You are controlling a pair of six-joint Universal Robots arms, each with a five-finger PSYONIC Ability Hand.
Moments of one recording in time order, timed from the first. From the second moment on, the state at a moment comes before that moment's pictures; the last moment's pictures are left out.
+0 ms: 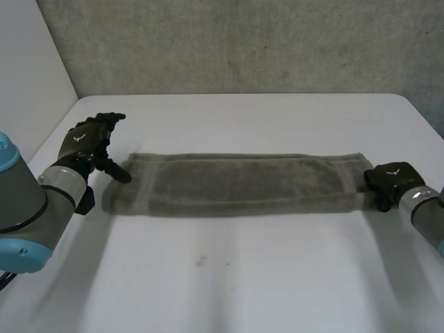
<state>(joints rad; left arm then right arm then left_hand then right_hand) 4.52 -1.93 -1.71 3.54 -1.45 3.00 1.59 -0.96 1.53 -0.14 1.39 2.58 0.17 0.17 0.17 0.17 0.03 1.31 1.32 1.33 1.34 1.15</state>
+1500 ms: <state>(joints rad) 4.45 -1.89 -1.73 3.54 -1.45 3.01 2.01 -1.11 1.52 -0.06 1.42 2.75 0.17 0.17 0.17 0.17 0.03 0.23 0.25 0.24 0.26 0.06</state>
